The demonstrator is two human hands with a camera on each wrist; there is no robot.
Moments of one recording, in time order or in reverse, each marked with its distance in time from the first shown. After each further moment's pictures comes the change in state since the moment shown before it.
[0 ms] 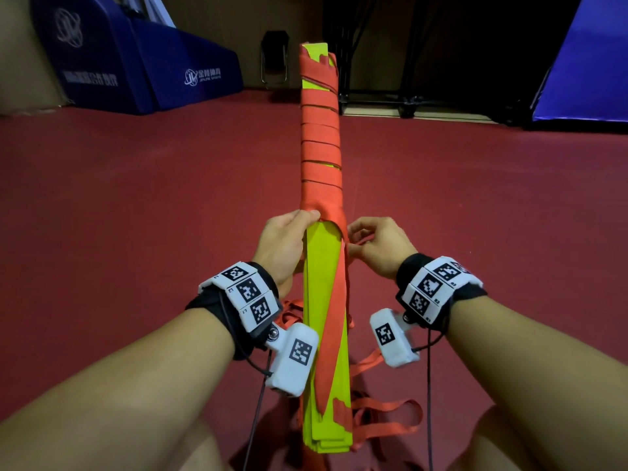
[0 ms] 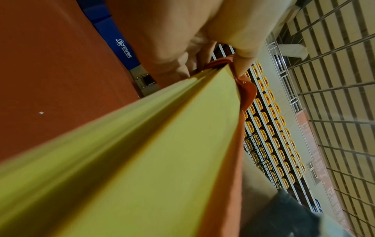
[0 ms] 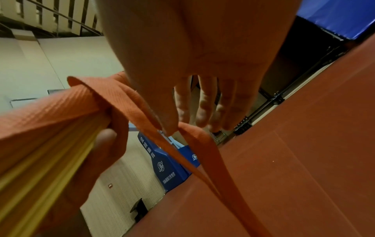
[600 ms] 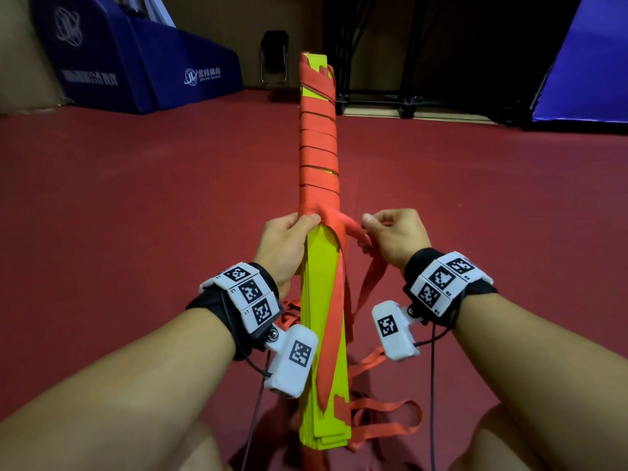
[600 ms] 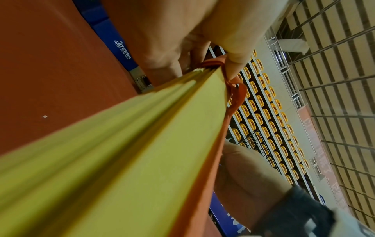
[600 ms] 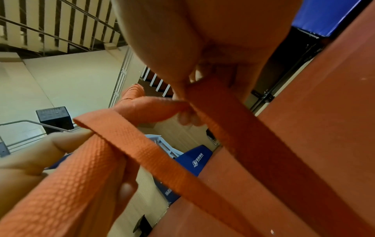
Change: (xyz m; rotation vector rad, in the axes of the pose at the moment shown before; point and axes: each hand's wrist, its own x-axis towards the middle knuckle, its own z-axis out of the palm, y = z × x) left_hand 0.004 -0.004 -0.001 0.088 0.008 -0.017; right_hand 0.005 0.001 -0.011 0.171 0.211 0.107
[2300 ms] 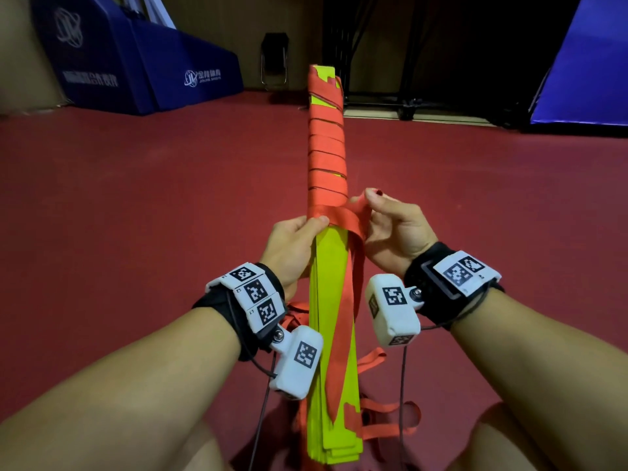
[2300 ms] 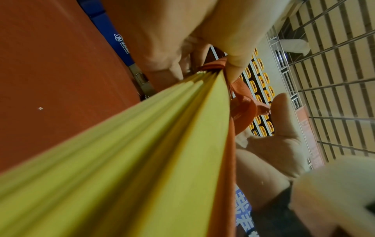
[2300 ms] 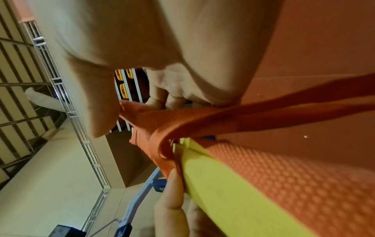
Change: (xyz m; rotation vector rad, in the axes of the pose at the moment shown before) left_hand -0.006 0.003 0.010 -0.042 -0.018 -0.026; right_hand -0.020 -0.035 -0.006 1.145 -0.536 0.031
